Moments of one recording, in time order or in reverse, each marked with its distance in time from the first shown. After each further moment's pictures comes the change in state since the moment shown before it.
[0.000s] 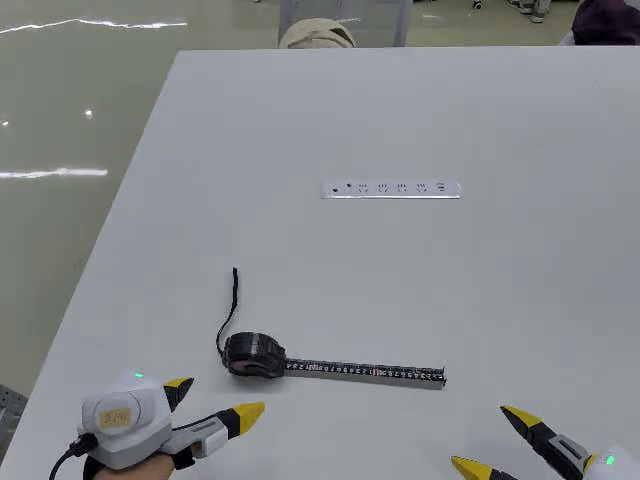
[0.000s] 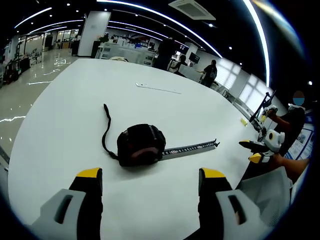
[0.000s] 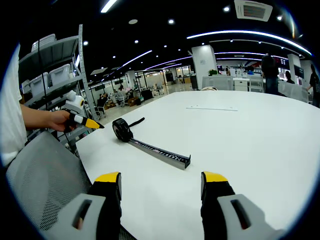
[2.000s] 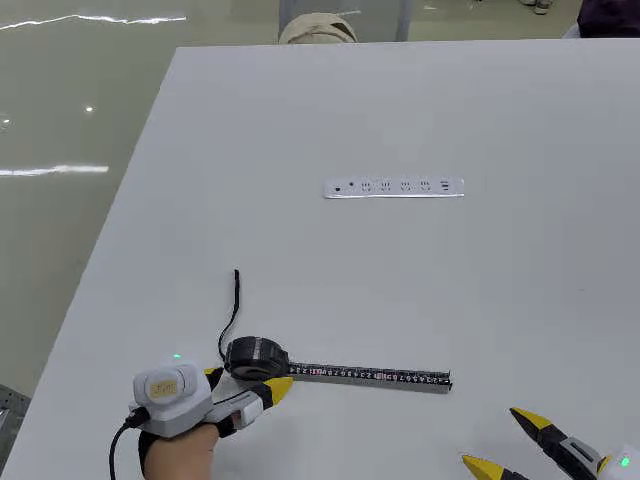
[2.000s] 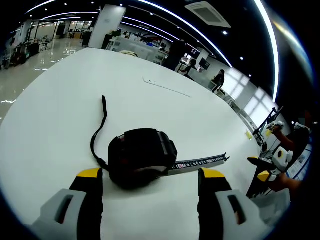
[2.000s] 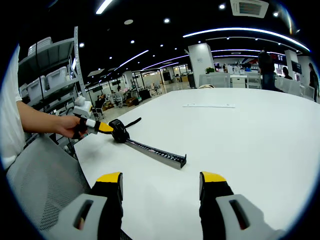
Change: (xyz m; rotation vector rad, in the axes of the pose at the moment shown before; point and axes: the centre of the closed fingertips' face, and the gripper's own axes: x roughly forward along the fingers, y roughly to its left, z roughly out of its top) left arm 0.057 0.005 0.003 -0.129 -0.004 0.020; right arm 0.003 -0.009 0.000 0.031 0.005 -0.011
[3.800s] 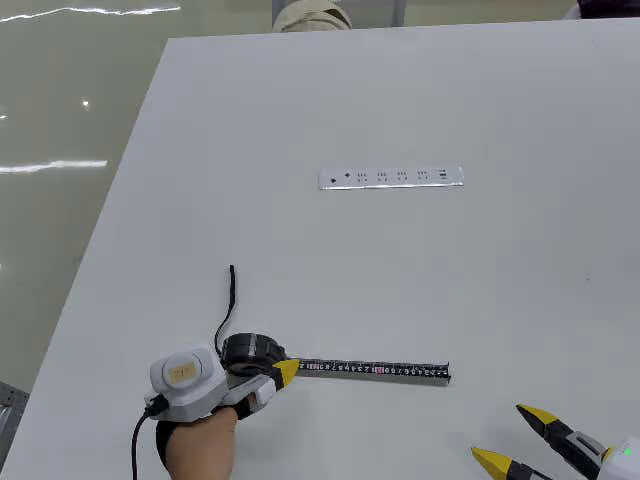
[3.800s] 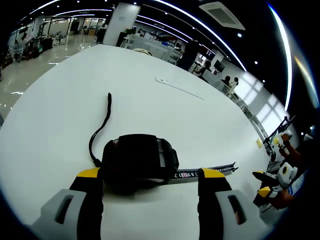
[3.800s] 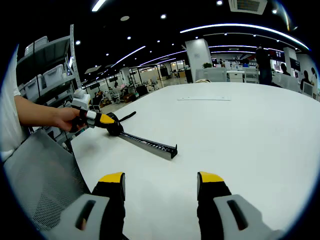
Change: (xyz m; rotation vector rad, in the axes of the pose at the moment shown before) left arm 0.016 -0.001 0.004 -0.072 0.010 0.122; right arm -0.001 -0.019 -0.017 0.009 0.041 -0.013
